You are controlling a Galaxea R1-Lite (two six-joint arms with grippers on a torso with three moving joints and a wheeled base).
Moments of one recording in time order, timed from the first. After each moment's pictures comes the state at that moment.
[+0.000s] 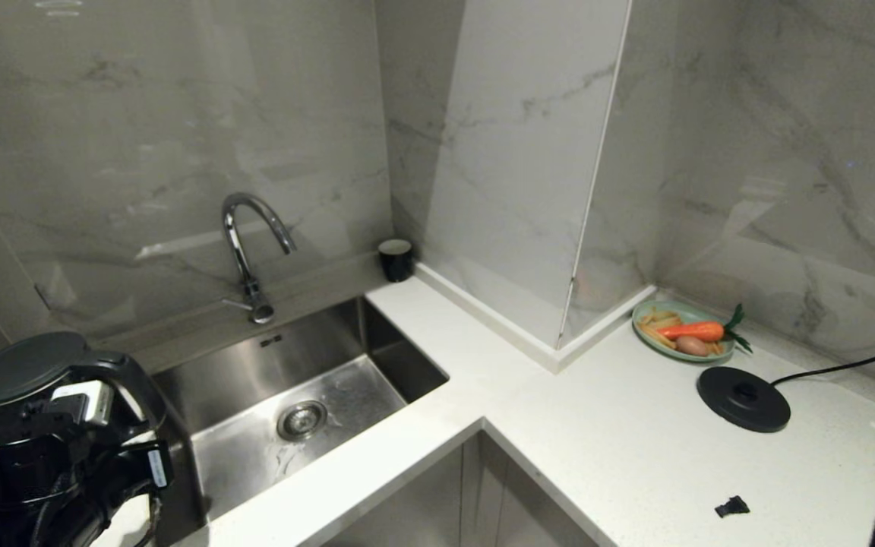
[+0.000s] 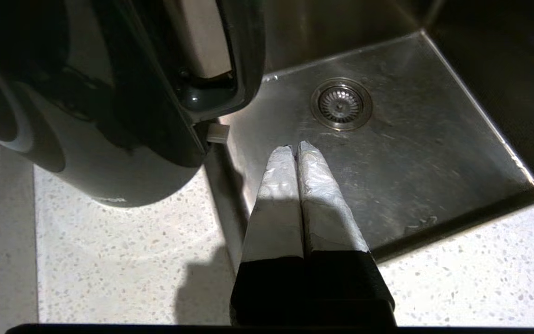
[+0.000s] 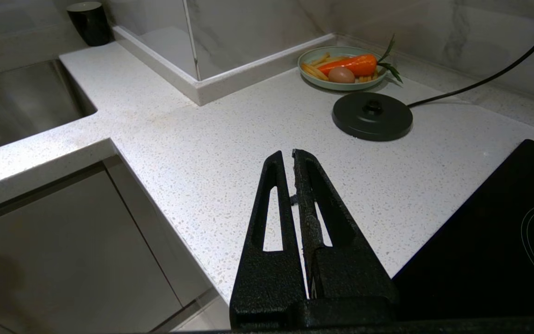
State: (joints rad) left arm 0.06 1.94 0.00 -1.52 0.22 -0.09; right arm 0.00 0.00 0.00 0.00 0.00 -0.01
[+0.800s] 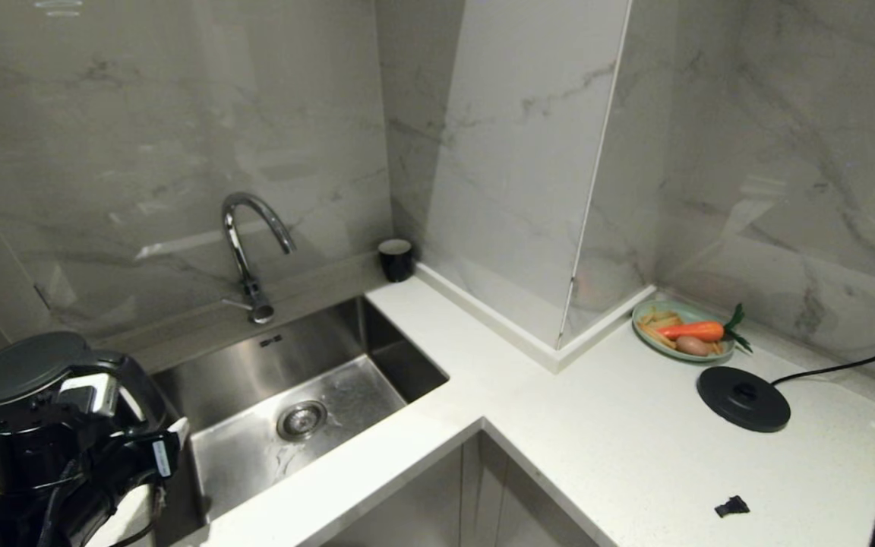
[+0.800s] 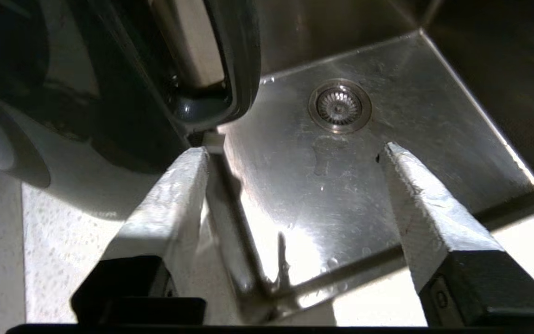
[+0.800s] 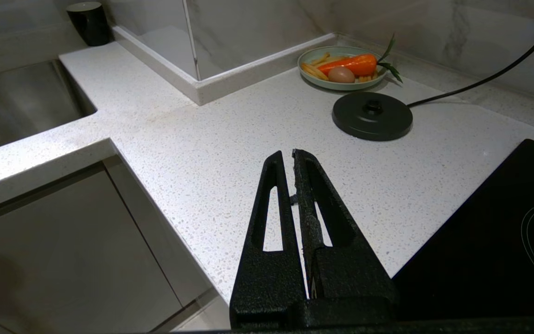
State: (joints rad) left arm 0.09 1.98 -0.05 -1.52 0.19 -0.07; right arm 0.00 0.00 0.00 0.00 0.00 -0.01
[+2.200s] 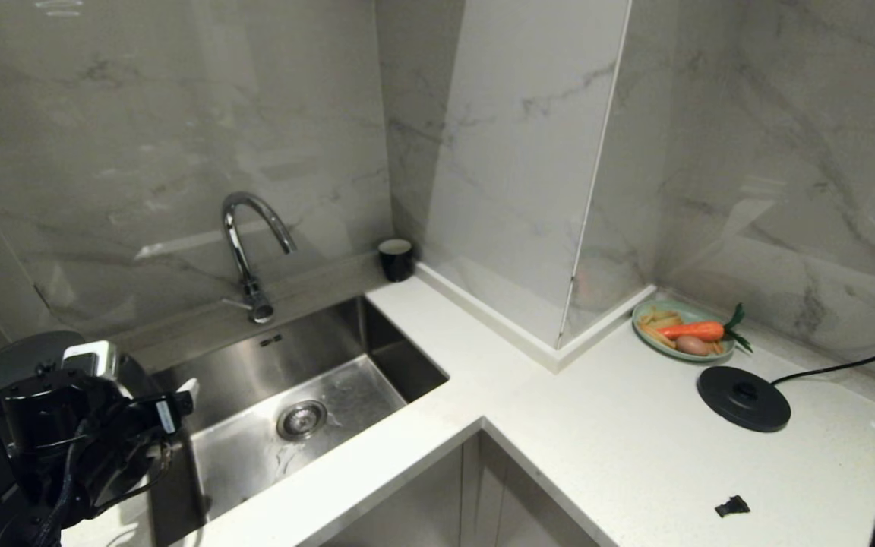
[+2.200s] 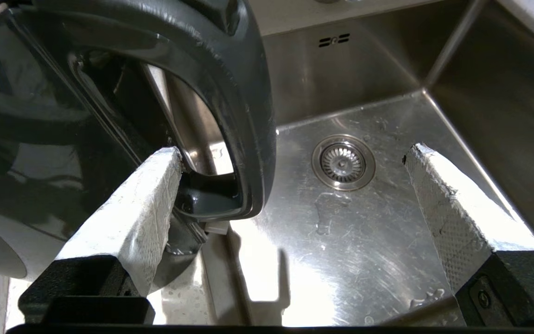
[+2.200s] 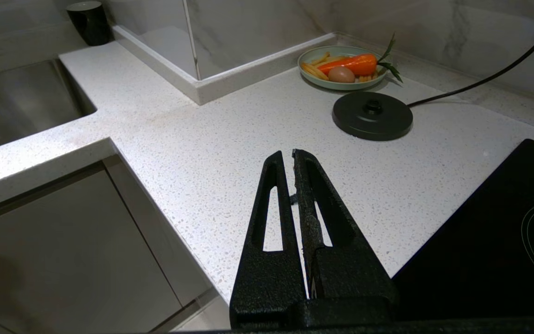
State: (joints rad) left arm 0.14 2.04 -0.24 -1.49 0.17 -0.07; right arm 0.00 0.00 0.00 0.00 0.00 -0.01
